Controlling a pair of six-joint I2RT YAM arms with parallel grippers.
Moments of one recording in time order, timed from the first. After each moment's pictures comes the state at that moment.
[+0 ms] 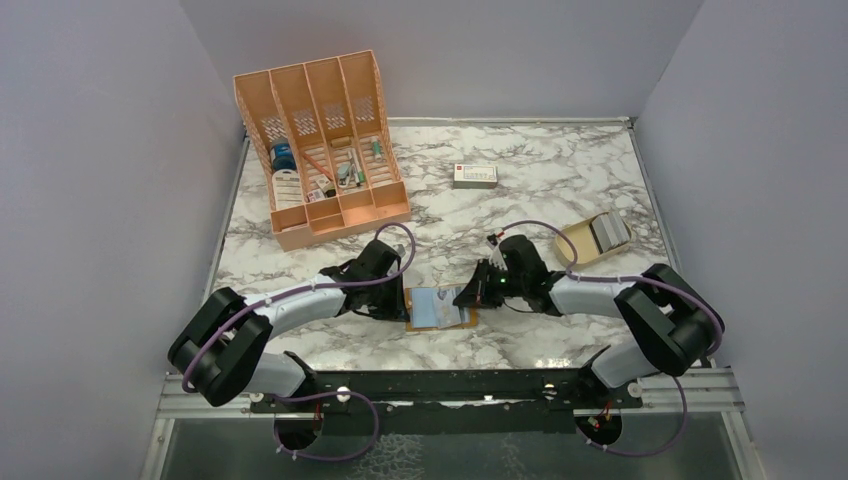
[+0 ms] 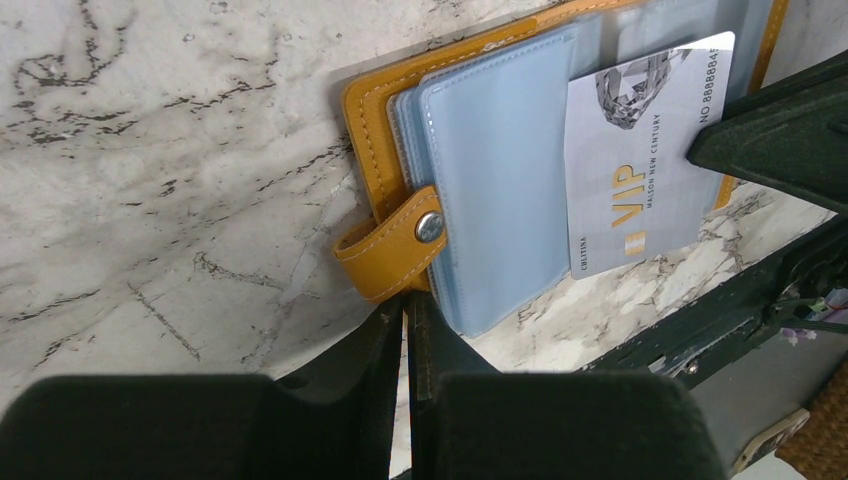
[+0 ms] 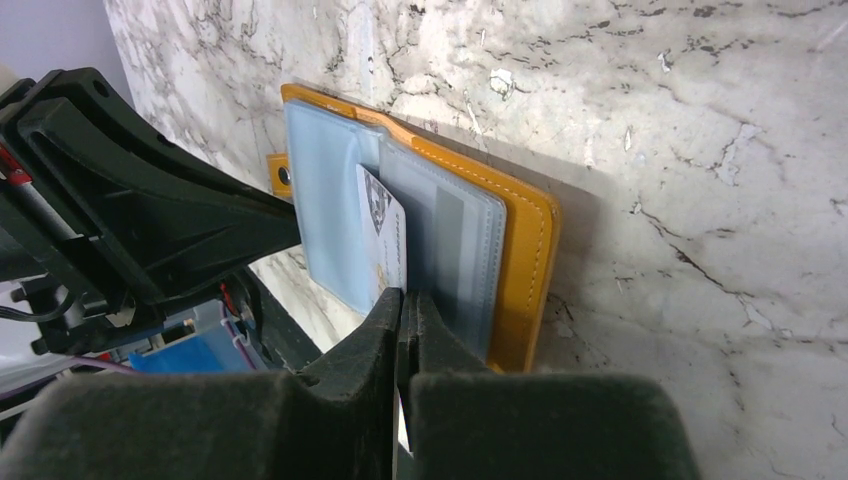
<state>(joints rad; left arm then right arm) -0.69 1.34 0.56 -0.27 0.25 -0.68 0.64 1.48 0.48 0.27 -0.44 0.87</state>
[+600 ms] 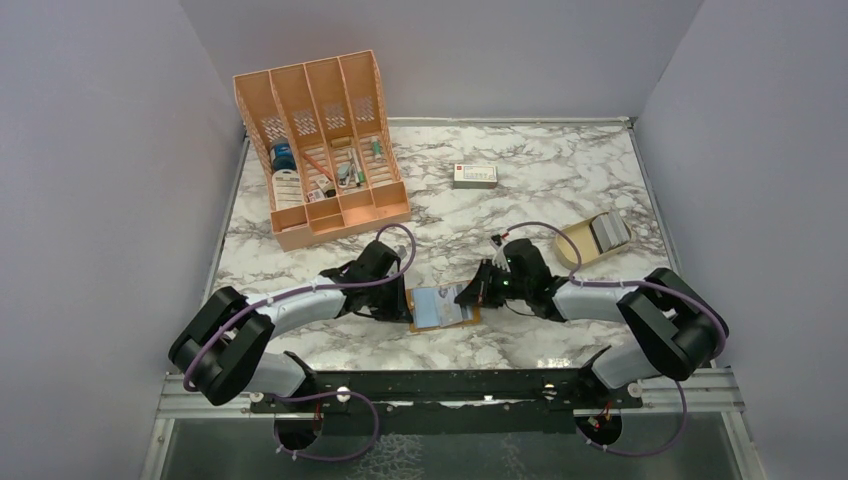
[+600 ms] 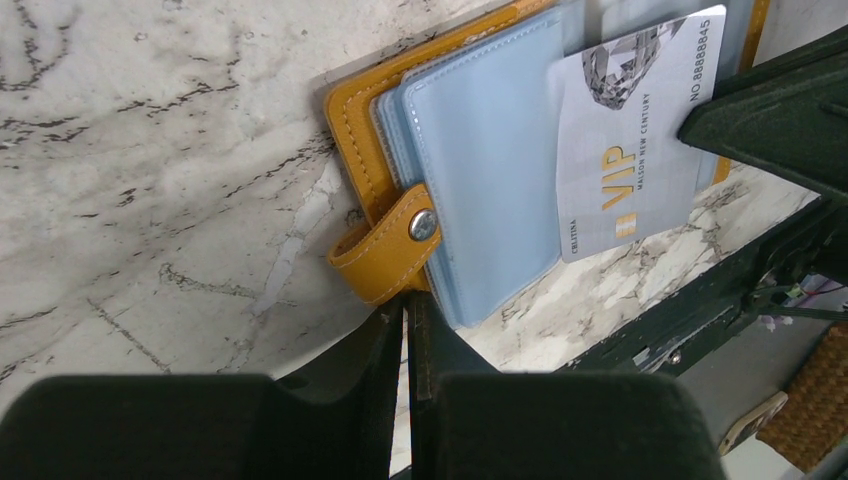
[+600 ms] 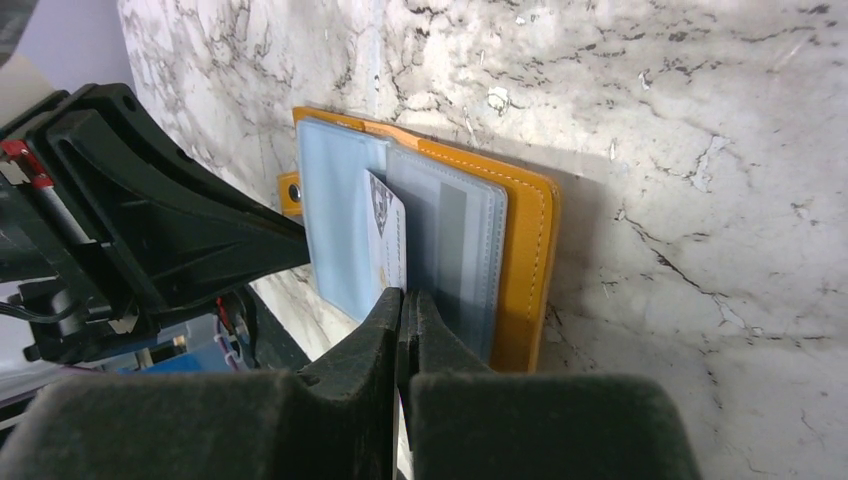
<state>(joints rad) -0.69 1.35 0.55 -0.23 0.29 -0.69 0.64 1.47 0.43 0.36 -0.40 0.87</state>
